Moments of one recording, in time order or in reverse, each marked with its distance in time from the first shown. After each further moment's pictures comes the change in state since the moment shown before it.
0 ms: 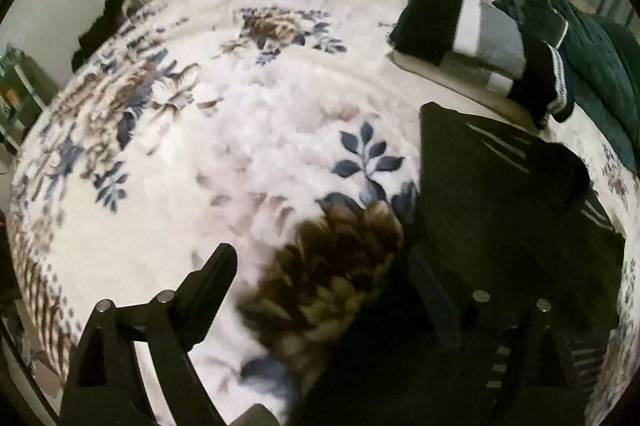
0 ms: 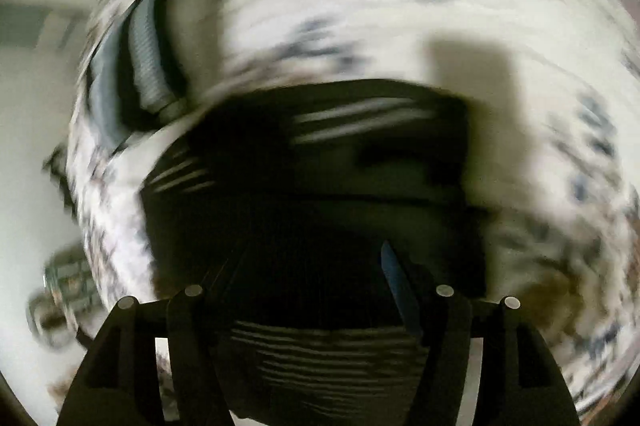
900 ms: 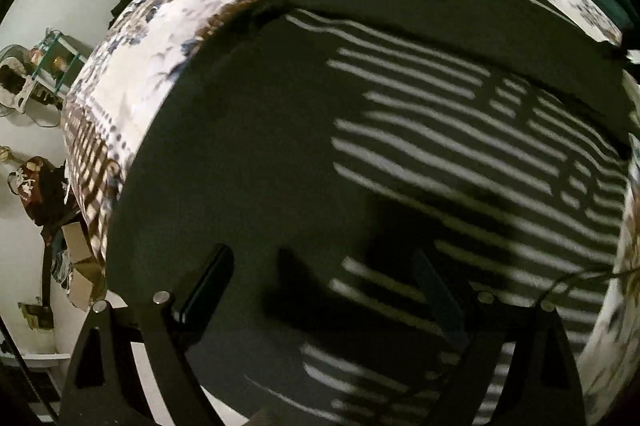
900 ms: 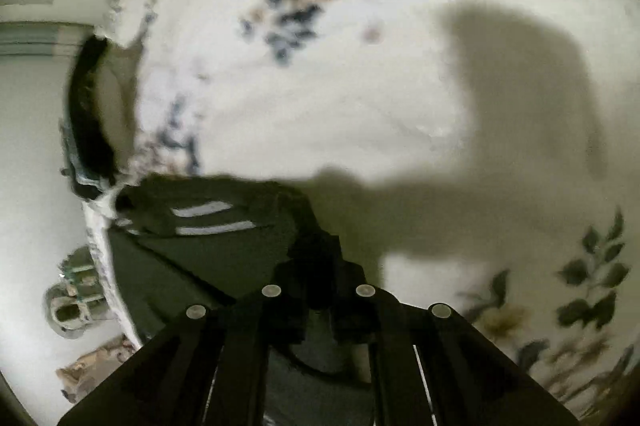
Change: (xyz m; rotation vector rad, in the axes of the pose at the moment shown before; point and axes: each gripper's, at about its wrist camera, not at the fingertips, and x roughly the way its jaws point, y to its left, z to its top) left arm -0.069 -0.180 -0.231 0.053 0.224 0.218; right arm 0.076 -0.132 0.121 -0.083 0.047 0.125
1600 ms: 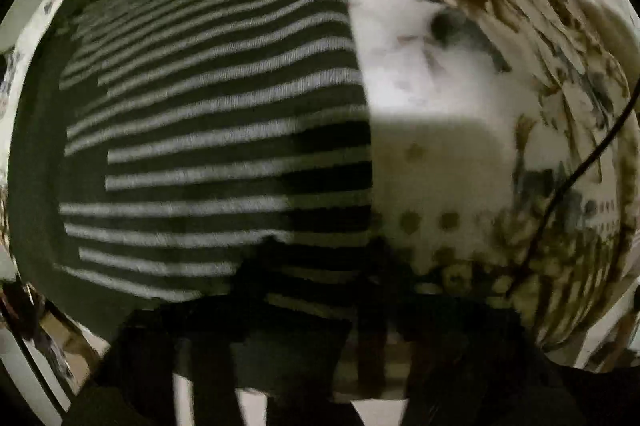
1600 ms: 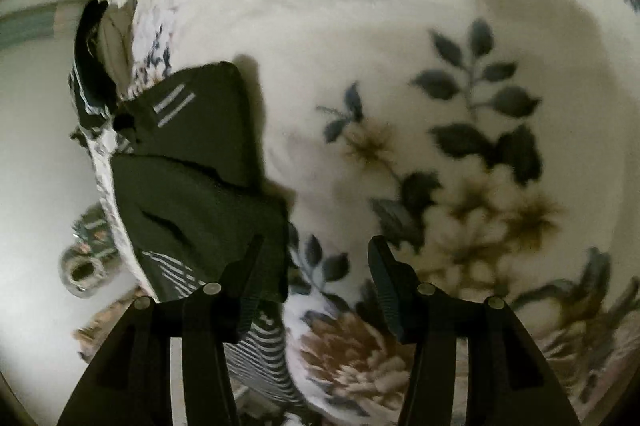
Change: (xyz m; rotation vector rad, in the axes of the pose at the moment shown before) left arm -0.022 -0.161 -0.151 0.488 0.090 -0.246; right arm -0.056 -0.088 -0.072 0.026 0.171 0.095
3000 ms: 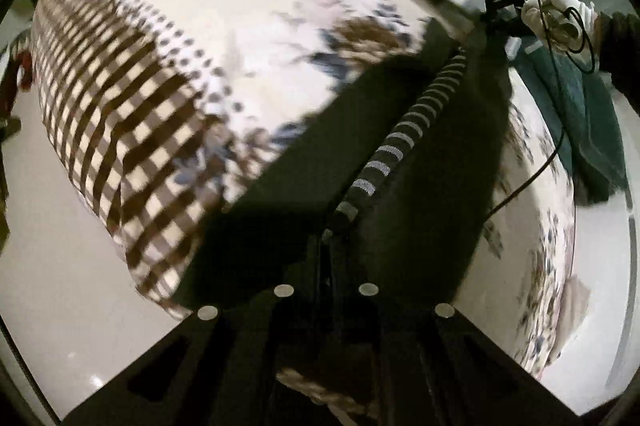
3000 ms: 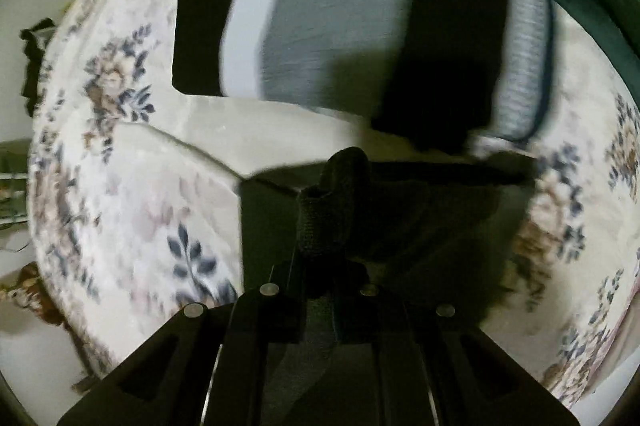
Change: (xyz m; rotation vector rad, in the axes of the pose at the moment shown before) left arm -0.066 0.439 -0.071 -0.772 -0.254 -0.255; right arm 0.247 0.568 0.027 -0.337 -0.127 -0.531
